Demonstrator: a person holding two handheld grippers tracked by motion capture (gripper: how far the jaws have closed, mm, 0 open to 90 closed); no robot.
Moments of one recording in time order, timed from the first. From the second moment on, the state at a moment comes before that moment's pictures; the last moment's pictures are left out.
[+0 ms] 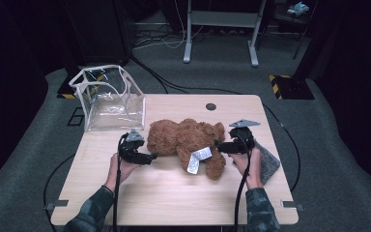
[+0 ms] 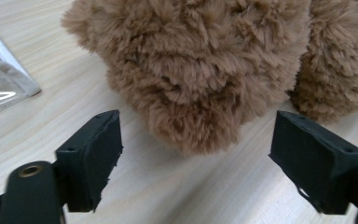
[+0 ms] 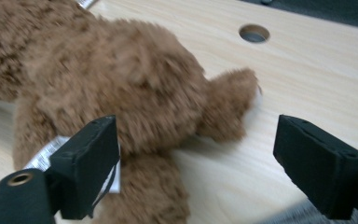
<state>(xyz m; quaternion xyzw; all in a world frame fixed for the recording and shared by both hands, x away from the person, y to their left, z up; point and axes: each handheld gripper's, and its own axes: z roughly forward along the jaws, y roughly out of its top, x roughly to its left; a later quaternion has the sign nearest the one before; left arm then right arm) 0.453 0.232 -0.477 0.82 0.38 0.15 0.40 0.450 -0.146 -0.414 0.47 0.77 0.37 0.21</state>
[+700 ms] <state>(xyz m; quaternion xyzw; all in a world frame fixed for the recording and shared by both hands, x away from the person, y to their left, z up) 0.457 0.222 -0.481 0.81 0.36 0.17 0.42 0.487 -0.107 -0.426 0.45 0.79 0.37 0.18</state>
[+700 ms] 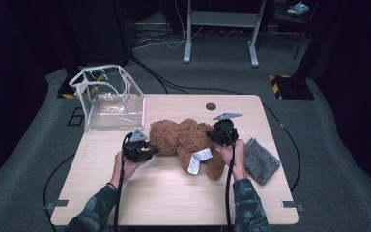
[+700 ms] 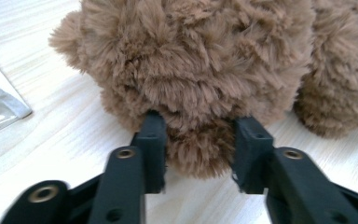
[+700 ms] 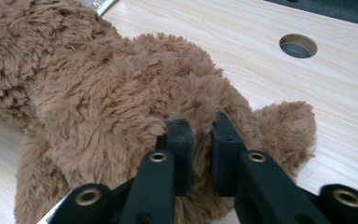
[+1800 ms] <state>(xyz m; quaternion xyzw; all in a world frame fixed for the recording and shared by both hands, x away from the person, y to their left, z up) 0.446 0.188 -0.481 0.82 0.34 0.18 0.43 0.472 -0.133 -0.422 0.49 0.76 0.35 0.23</state>
